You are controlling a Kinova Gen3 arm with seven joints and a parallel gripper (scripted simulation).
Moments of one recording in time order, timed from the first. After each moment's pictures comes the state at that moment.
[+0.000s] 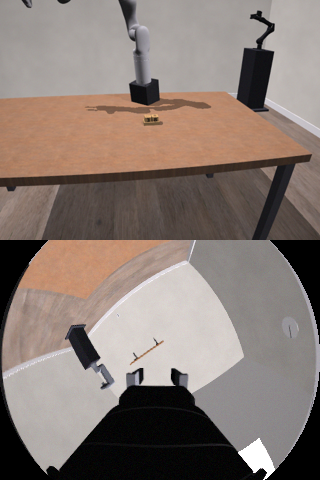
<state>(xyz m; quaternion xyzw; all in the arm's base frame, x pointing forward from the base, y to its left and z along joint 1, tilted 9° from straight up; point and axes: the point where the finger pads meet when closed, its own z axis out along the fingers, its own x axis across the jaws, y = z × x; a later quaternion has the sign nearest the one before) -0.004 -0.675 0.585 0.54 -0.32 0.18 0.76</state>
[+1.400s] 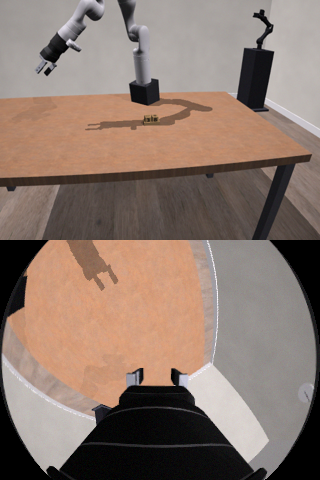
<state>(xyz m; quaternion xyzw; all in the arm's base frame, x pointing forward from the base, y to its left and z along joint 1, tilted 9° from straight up) 0.298 -0.462 0.234 0.86 -0.27 0.17 0.41</state>
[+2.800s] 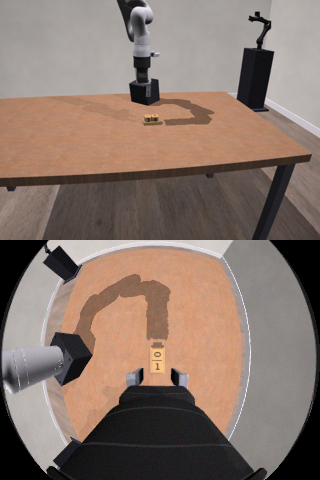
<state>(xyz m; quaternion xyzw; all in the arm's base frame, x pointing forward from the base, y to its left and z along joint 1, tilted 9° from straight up) 0.323 -0.024 0.074 1.00 -0.02 0.05 0.05</state>
